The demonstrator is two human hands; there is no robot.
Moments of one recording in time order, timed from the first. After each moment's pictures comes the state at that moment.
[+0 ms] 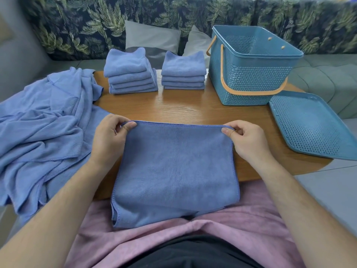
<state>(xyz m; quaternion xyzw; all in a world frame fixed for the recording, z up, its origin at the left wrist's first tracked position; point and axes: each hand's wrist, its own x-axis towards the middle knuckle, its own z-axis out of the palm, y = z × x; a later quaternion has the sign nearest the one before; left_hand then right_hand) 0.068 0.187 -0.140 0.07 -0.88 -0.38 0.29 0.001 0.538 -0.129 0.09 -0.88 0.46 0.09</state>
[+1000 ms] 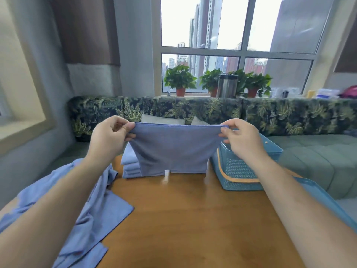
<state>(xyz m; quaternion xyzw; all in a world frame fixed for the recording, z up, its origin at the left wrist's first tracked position) -0.004 0.158 0.077 0.04 -0.76 -0.55 0.36 -0.094 0.489 0.075 0.15 -0.80 0.54 0.21</state>
